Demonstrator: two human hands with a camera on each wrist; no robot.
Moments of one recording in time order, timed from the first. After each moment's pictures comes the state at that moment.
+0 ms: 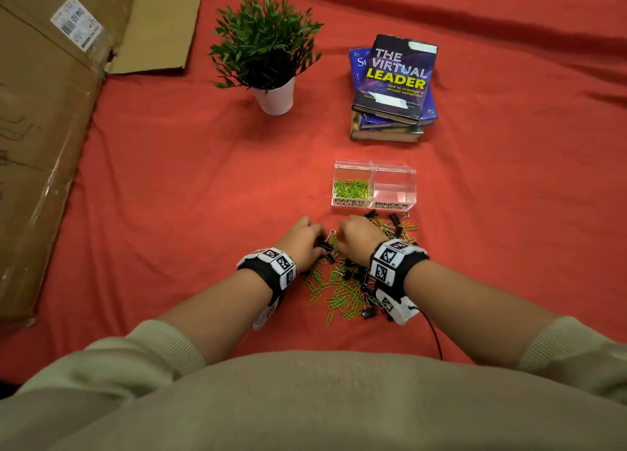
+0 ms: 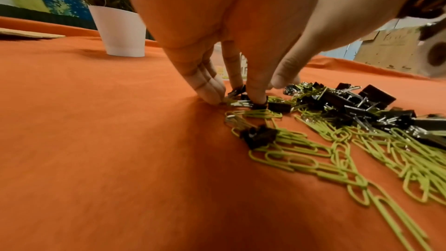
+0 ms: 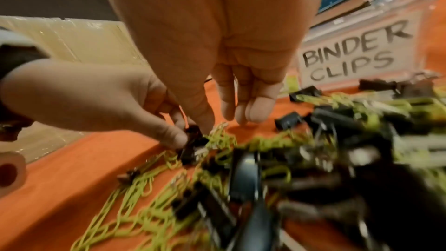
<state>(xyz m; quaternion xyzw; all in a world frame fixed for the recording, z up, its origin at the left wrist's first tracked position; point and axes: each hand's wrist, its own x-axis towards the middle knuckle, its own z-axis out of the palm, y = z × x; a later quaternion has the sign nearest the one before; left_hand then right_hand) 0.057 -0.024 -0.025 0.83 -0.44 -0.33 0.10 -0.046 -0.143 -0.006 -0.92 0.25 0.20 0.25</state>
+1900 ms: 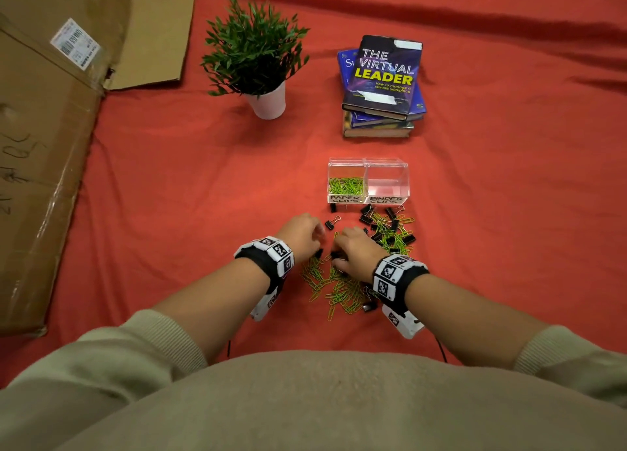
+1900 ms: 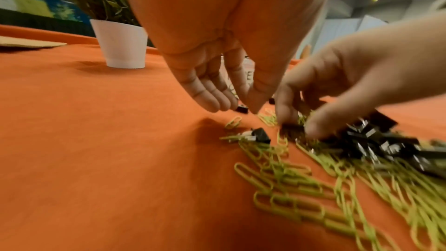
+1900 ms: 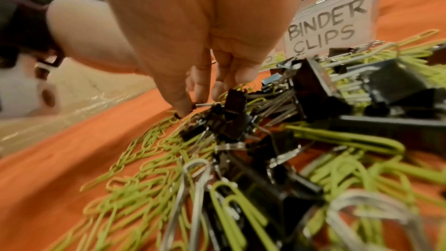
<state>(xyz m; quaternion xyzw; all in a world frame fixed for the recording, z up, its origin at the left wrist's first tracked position) 0.062 -0.033 -0.005 0.82 -0.47 -0.32 0.11 -0.081 -0.122 -0.018 -0.94 0.18 0.14 0.27</state>
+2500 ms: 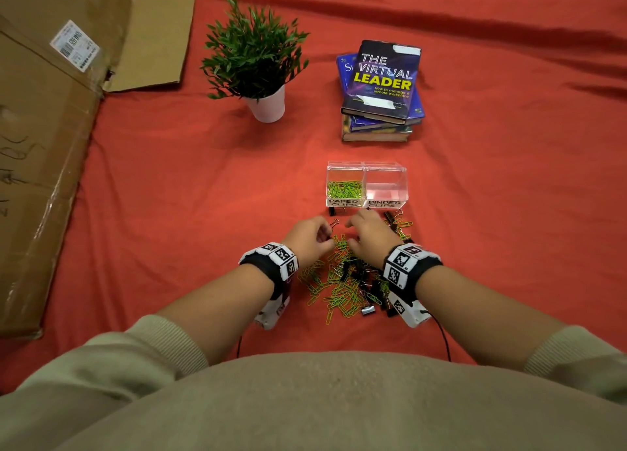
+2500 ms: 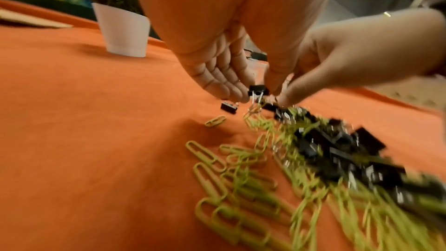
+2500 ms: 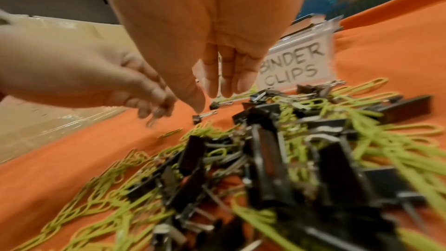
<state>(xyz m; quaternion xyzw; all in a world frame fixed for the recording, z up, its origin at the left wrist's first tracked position) 0.046 -0.038 -0.009 0.80 -0.41 -0.35 0.26 -0.080 -0.154 -0.004 -0.92 0.26 0.08 0.27</state>
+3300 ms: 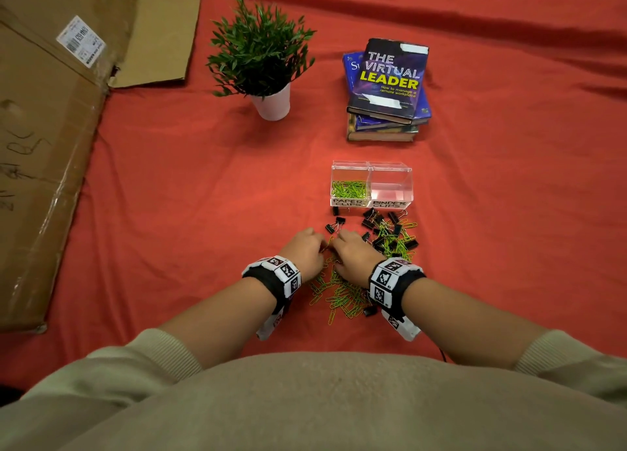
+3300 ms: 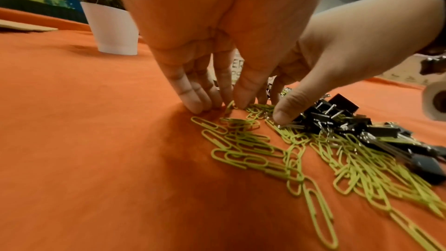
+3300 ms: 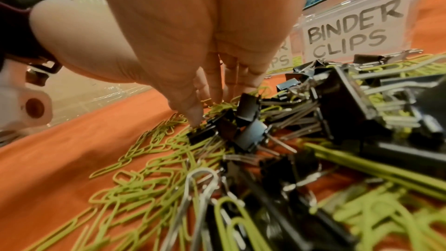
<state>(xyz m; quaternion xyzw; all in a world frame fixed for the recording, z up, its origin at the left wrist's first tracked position) 0.042 -0.019 -0.021 0.82 -0.46 -0.32 0.08 -0.073 -0.116 -0.019 -0.93 0.18 0.16 0.26</state>
